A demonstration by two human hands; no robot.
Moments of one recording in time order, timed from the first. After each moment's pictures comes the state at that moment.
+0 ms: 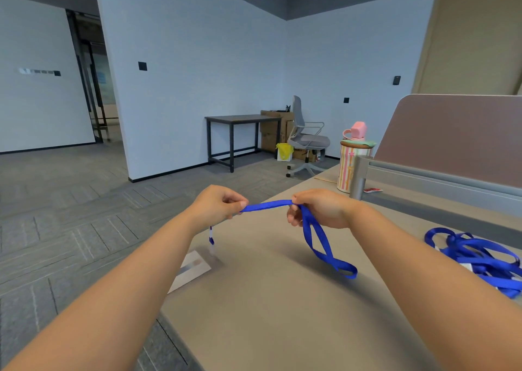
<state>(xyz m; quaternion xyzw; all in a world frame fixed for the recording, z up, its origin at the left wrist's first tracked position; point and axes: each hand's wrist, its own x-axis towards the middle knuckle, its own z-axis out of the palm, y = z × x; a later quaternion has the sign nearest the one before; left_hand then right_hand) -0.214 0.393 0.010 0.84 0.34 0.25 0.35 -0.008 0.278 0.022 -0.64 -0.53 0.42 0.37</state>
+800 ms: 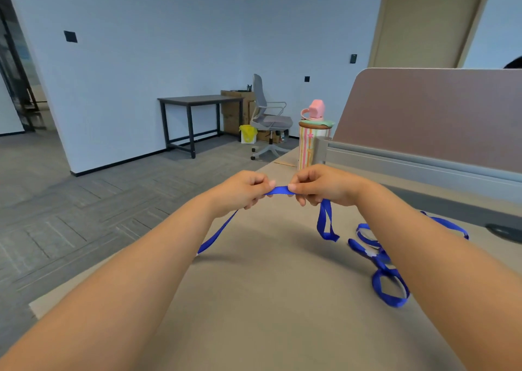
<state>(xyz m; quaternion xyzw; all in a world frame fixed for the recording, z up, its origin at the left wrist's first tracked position) -0.082 0.369 0.015 0.88 0.17 0.13 0.42 0.078 0.248 0.031 -0.70 -0.57 0.29 0.31</state>
